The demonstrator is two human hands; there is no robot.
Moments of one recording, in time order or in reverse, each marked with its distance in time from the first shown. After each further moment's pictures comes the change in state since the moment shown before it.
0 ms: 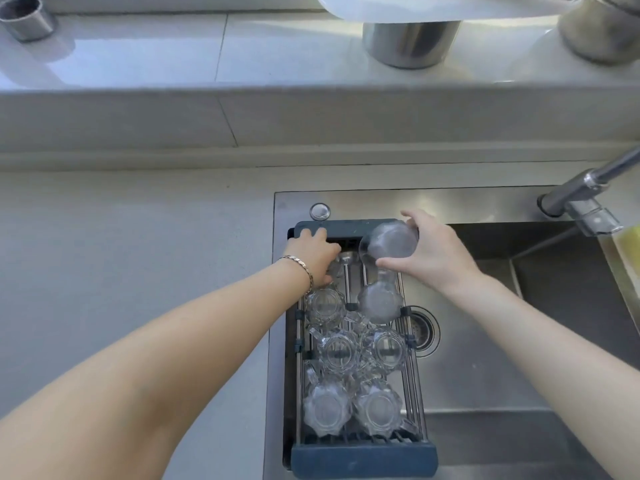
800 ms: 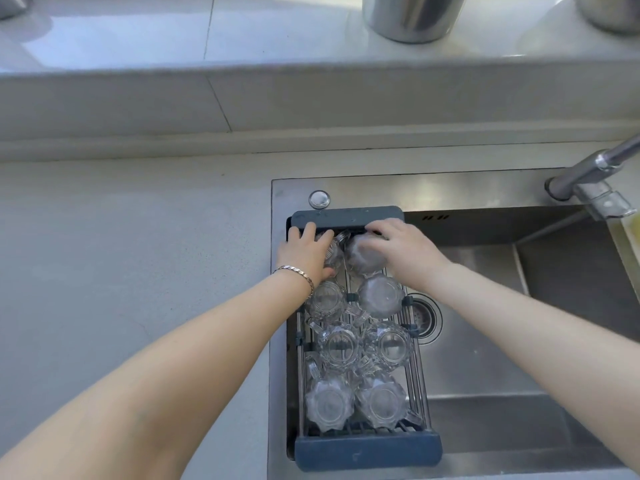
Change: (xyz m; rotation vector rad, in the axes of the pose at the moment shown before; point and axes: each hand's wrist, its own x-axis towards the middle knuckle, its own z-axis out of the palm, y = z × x) left_hand -0.003 0.001 0.031 -0.186 0.108 -0.144; right_hand 0.024 0.024 0.049 -0.474 -0.193 -0.440
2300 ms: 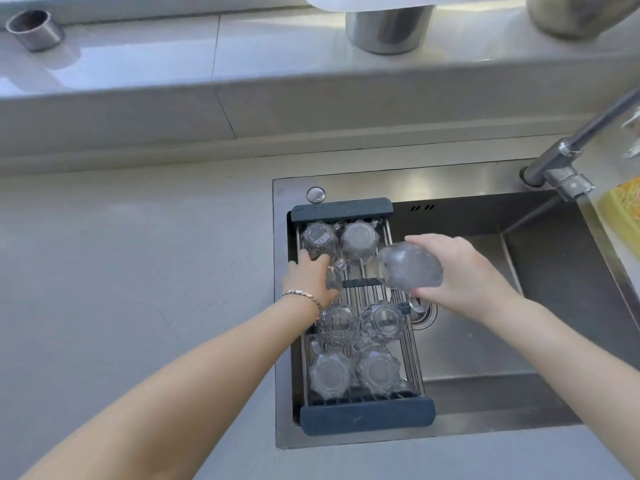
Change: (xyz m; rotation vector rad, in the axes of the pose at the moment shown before) left_hand -0.066 0.022 0.009 -0.201 -0.069 -0.143; right_hand -0.114 -0.022 -0.039 0.331 0.107 0.310
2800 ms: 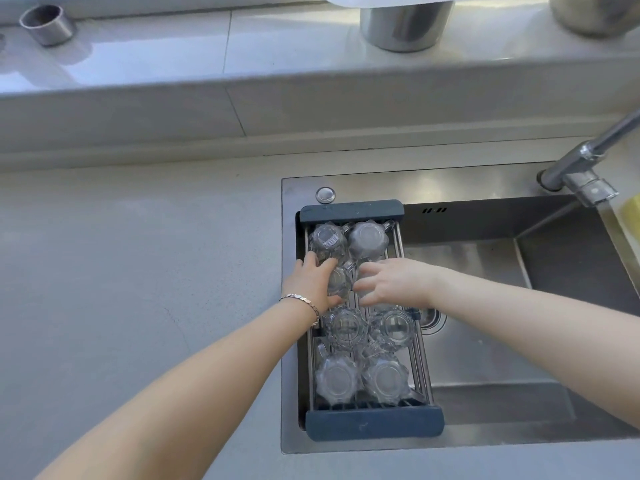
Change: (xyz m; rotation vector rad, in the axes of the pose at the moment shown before) left_hand 0.006 -0.014 0.005 0.032 -0.029 0.079; right_hand 0.072 -0.020 0.053 -0.906 -0.588 -0.860
